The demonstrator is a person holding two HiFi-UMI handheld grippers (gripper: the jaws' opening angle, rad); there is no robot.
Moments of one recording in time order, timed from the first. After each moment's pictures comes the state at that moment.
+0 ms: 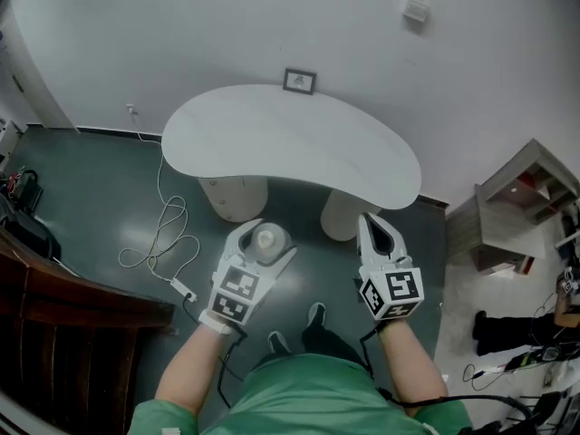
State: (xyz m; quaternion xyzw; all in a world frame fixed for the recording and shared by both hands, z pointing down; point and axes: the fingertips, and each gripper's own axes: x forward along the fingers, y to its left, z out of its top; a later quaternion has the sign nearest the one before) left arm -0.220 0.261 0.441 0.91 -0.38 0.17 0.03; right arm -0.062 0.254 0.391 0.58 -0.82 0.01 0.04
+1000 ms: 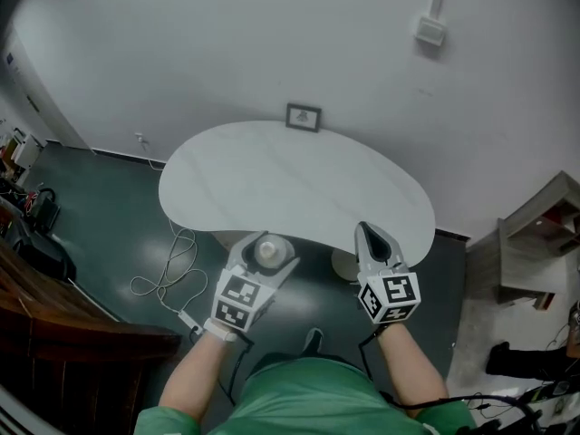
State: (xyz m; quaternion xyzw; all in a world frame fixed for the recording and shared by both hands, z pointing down) left arm -0.150 0.081 0.437 0.89 -0.41 0.18 0.04; right arm 0.008 0.057 0.405 0.55 -0.83 0.05 0.00
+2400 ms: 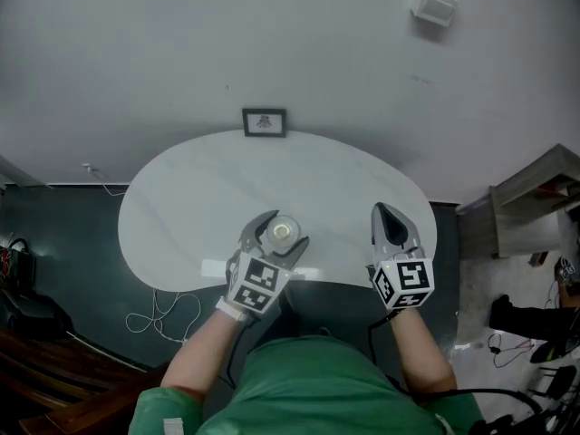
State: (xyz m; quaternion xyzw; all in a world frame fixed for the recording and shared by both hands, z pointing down) left arm -0.077 -0.170 0.504 0.92 -0.29 0.25 0.01; right arm 0.088 -0.154 0.439 0.65 -0.75 0.05 0.07
